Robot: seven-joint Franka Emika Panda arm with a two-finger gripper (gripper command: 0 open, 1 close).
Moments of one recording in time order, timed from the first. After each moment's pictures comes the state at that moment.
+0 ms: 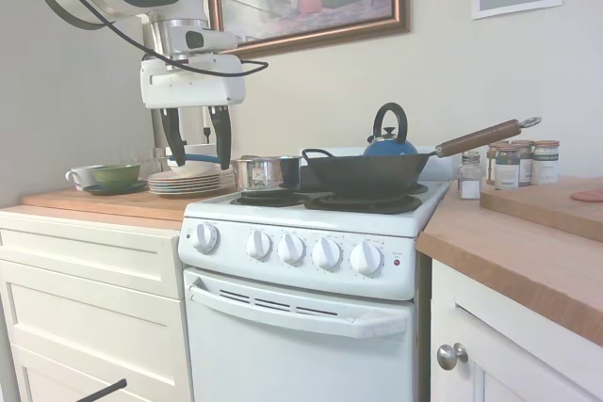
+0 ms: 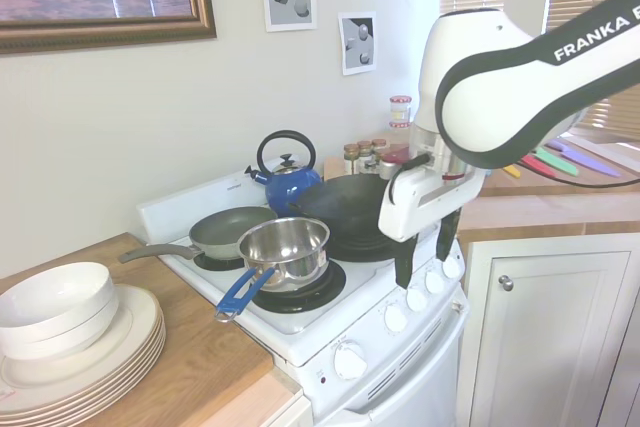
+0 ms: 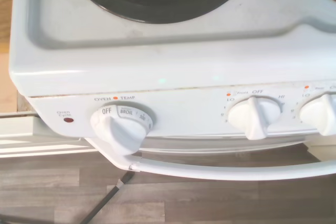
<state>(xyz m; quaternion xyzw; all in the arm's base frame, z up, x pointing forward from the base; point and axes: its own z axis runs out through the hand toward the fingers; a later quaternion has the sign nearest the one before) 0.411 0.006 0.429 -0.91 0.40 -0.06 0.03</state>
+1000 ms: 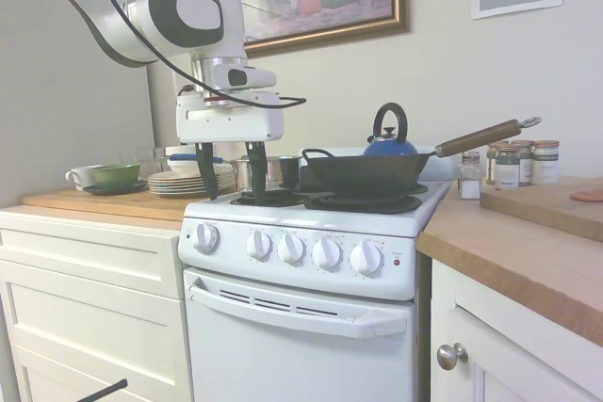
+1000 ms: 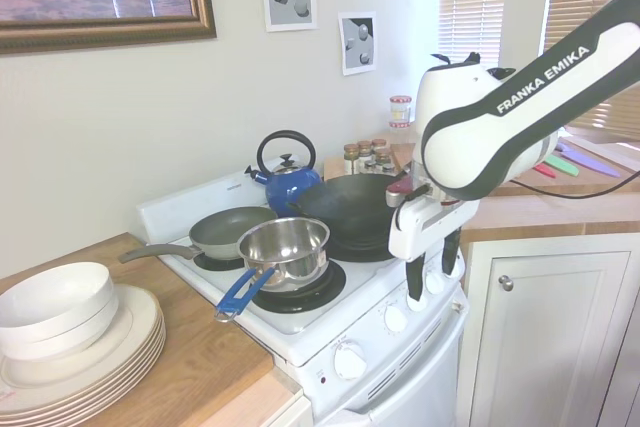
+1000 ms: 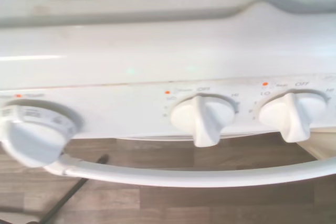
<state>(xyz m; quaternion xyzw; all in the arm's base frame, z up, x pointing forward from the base) 0.441 -0.046 0.368 -0.92 0.40 -0.04 0.00</state>
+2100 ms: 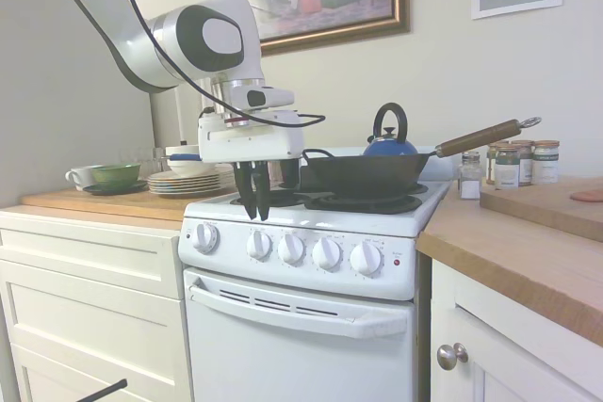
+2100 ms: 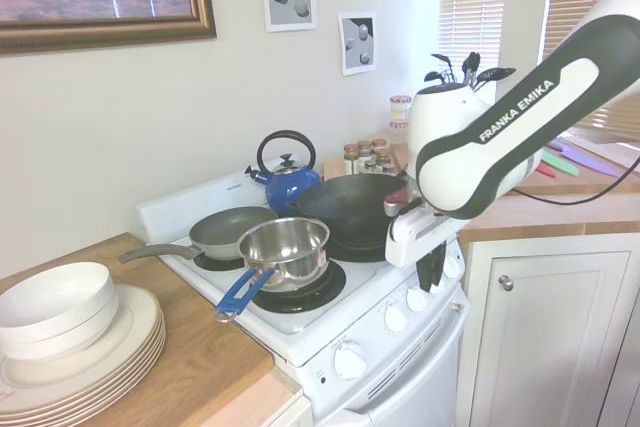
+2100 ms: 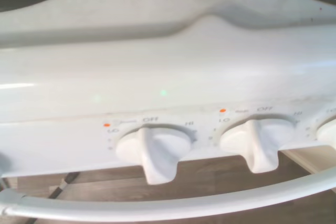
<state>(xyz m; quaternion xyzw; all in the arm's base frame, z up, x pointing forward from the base) 0.463 -0.065 0.339 -0.91 0.42 -0.05 -0.02</state>
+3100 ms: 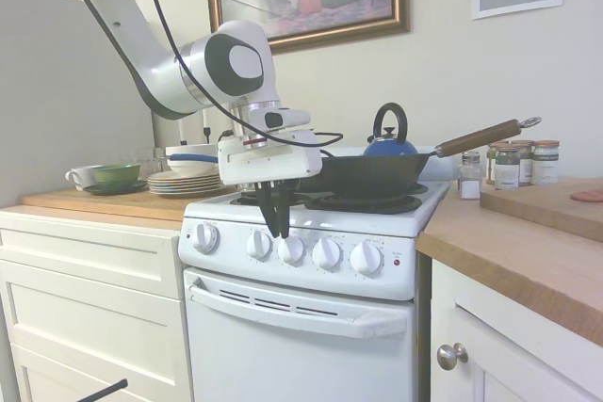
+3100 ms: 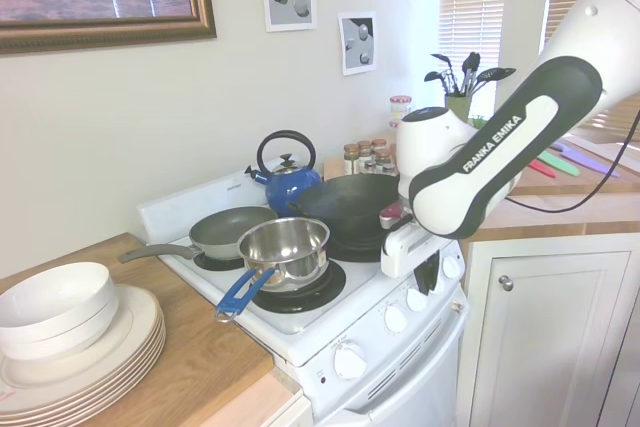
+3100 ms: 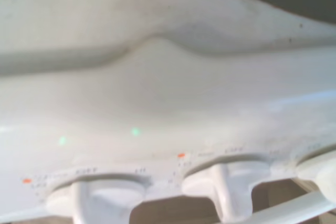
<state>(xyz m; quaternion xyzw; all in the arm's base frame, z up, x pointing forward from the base) 0.489 -0.080 0.305 -0.90 0.43 -0.06 -0.05</state>
